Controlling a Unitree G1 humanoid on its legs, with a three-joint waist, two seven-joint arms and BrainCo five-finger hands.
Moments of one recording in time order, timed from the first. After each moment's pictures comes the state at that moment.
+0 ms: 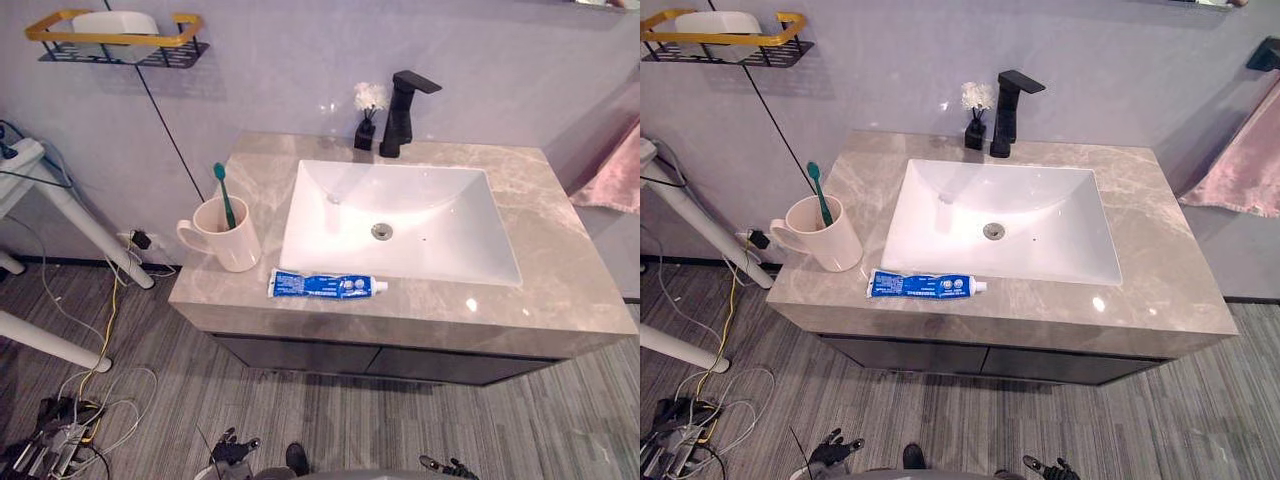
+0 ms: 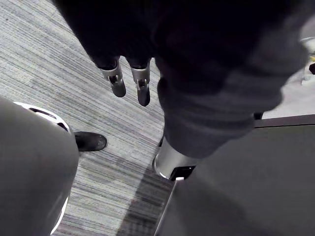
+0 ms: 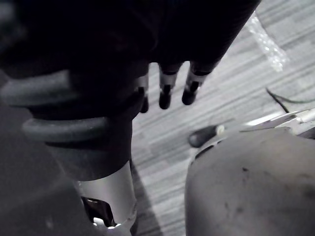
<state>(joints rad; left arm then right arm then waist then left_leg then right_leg) 0.08 0.06 0.27 1.11 -0.17 -0.09 0.00 0.10 -0.04 -0.41 1.20 0.22 -0.04 -0.02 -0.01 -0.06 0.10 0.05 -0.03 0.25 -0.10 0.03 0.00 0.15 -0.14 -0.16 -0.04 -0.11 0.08</state>
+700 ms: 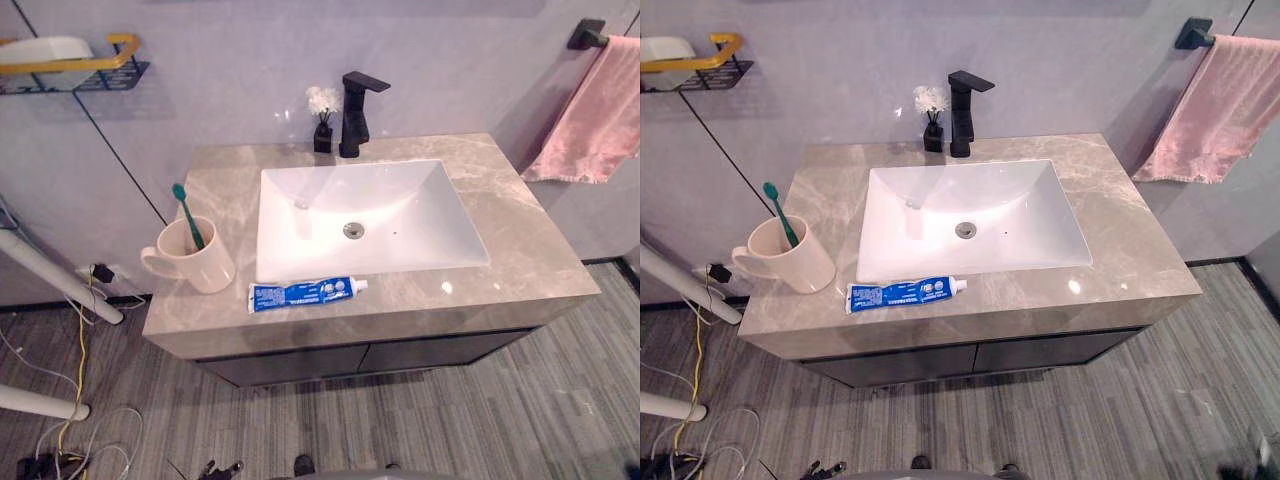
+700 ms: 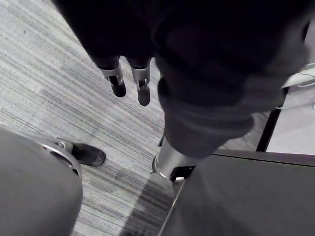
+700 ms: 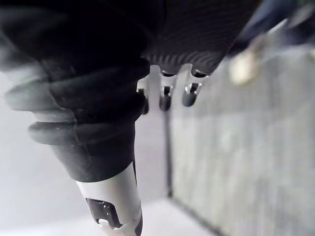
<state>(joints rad) 0.16 0.03 0.49 1.12 -0.18 -0.06 -0.02 0.14 -0.28 -0.90 0.28 0.41 -0.06 -0.22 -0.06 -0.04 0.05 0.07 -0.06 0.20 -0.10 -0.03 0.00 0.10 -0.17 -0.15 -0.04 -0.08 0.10</state>
